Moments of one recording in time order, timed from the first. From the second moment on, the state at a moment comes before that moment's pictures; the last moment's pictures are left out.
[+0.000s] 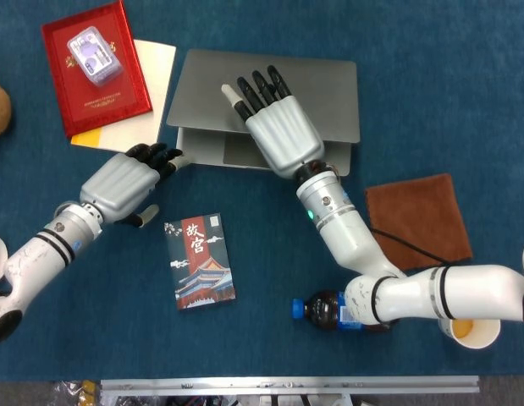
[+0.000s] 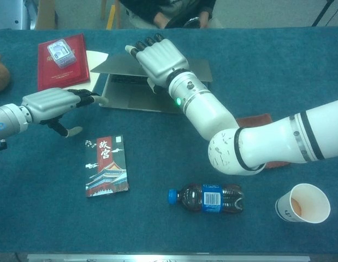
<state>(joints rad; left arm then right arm) -0.66 -1.38 0.02 -1.39 1.51 0.77 -0.03 1.10 -1.95 0.29 -1.35 -0.74 1.11 -1.01</state>
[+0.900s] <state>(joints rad) -0.68 -1.41 0.04 -1.38 1.44 0.74 0.04 1.09 -1.91 0.31 -1.36 -0.74 1.13 -1.00</state>
